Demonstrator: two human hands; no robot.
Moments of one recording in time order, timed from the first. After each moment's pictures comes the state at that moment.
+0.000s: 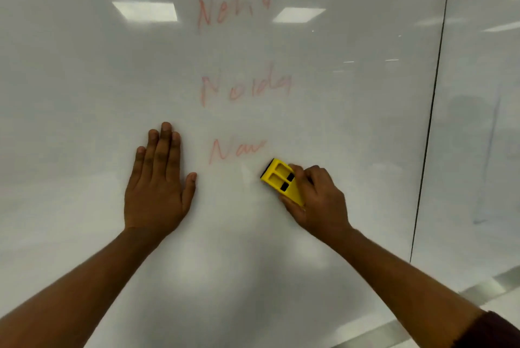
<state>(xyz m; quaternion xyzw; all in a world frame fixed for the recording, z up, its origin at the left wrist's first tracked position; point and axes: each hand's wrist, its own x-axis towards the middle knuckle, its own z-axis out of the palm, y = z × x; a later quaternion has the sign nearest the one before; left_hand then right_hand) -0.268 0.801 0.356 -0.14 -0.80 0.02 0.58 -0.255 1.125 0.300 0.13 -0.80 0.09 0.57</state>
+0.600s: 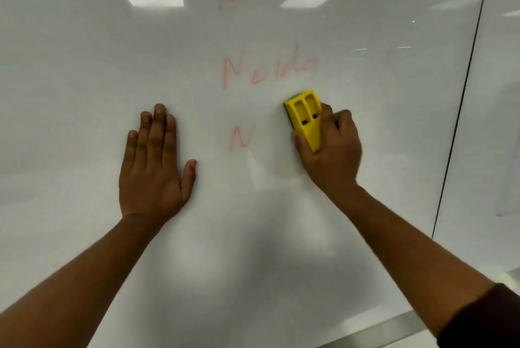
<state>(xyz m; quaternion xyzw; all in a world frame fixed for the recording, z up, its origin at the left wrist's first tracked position) -0.283 0.761 0.357 -0.12 -0.77 0.03 0.62 -0.268 1.088 0.372 0.01 -0.75 0.20 0.63</state>
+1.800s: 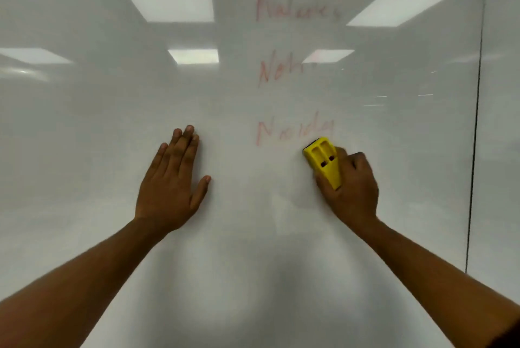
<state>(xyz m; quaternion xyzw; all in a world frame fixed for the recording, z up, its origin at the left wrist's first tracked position) -0.246 0.722 0.427 -0.15 -0.79 0.06 0.59 -0.260 1.093 0.399 0.05 -0.77 0.22 0.59</state>
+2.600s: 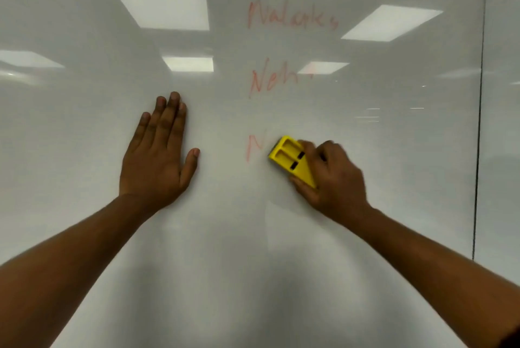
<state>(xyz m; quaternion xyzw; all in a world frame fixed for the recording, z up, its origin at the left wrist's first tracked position) -0.277 0.737 0.494 -0.13 -0.75 0.05 0.64 -0.277 1.087 0.454 0.18 -0.73 0.01 0.66</state>
